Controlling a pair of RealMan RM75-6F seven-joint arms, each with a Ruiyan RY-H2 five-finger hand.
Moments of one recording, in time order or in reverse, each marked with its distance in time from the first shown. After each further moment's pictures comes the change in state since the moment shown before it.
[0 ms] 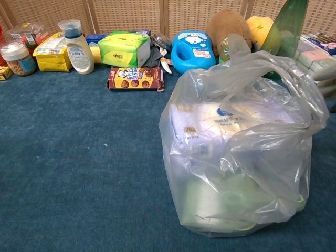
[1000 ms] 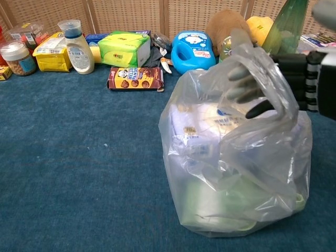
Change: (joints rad) left arm -0.021 -0.042 0.004 0.115 -0.024 -0.058 -0.096; right arm 0.137 -0.138 0.054 -0.149 0.133 -0.163 0.030
